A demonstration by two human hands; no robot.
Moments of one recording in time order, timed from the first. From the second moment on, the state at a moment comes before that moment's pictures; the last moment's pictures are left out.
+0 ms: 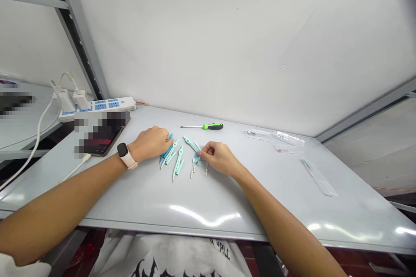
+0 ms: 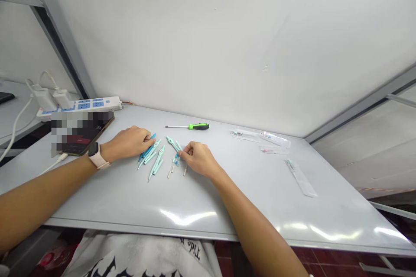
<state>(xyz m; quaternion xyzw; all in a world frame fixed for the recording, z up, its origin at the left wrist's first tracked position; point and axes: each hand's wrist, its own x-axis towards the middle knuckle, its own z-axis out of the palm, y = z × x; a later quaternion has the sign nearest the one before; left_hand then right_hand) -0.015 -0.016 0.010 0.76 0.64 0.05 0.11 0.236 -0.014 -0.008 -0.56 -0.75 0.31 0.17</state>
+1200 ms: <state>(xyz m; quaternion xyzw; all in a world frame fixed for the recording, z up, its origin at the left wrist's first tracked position) 0.009 -0.029 0.015 0.64 0.36 0.38 0.56 0.226 -0.034 -0.001 -0.40 -0.81 0.29 0.33</state>
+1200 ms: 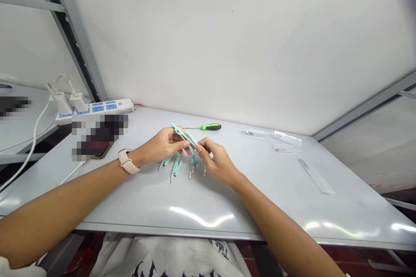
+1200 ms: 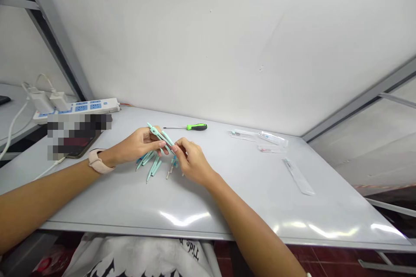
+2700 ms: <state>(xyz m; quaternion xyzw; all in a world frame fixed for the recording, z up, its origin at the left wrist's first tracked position) 0.005 -0.023 0.014 0.54 0.41 0.44 0.59 0.227 -0.030 -0.009 -0.39 -0.81 0.15 0.41</state>
